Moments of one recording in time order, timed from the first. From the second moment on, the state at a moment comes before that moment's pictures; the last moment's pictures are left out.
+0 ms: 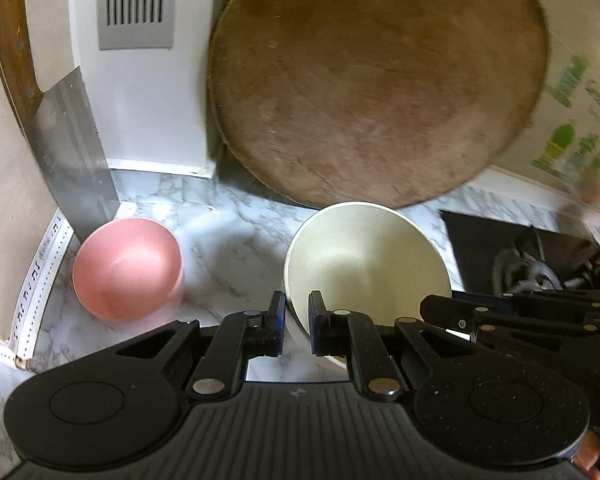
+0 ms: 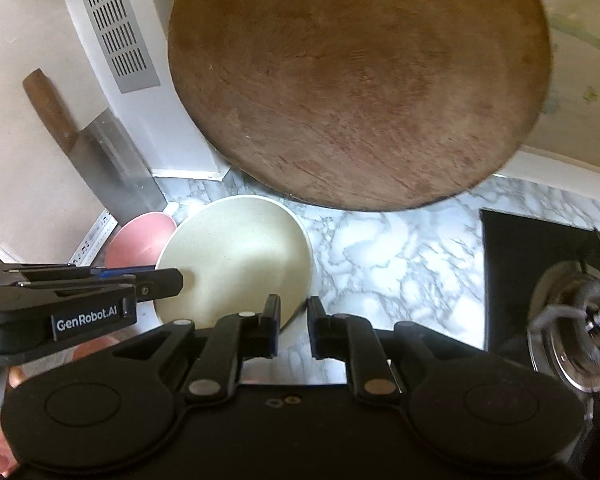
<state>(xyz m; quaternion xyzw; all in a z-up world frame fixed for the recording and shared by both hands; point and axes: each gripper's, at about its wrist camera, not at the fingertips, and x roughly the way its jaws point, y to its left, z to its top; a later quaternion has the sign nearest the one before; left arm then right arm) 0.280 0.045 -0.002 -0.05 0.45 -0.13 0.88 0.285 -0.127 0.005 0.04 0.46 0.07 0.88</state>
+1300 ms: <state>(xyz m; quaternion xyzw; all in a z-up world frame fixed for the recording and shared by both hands) 0.133 -0.023 -0.034 0.01 0.50 -0.25 0.83 0.116 -0.190 -0.018 0.11 0.50 -0.03 0.86</state>
